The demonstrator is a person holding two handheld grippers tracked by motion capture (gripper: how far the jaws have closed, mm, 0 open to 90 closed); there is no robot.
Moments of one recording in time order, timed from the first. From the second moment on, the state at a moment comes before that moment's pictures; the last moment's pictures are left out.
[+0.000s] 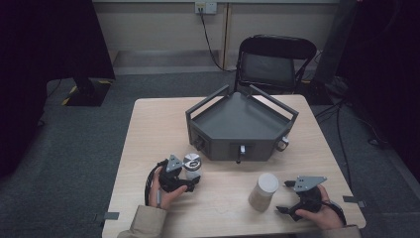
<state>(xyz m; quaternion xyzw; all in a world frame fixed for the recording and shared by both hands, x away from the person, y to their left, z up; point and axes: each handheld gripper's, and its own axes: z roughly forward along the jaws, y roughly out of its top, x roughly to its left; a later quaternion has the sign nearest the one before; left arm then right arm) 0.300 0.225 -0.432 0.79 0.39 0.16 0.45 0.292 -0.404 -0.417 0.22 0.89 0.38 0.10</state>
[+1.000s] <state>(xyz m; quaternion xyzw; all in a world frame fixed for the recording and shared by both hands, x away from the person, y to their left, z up) 0.293 0.218 -0.433 0.80 0.34 0.19 0.45 0.292 -0.404 -0.417 0.22 0.89 0.38 0.10</state>
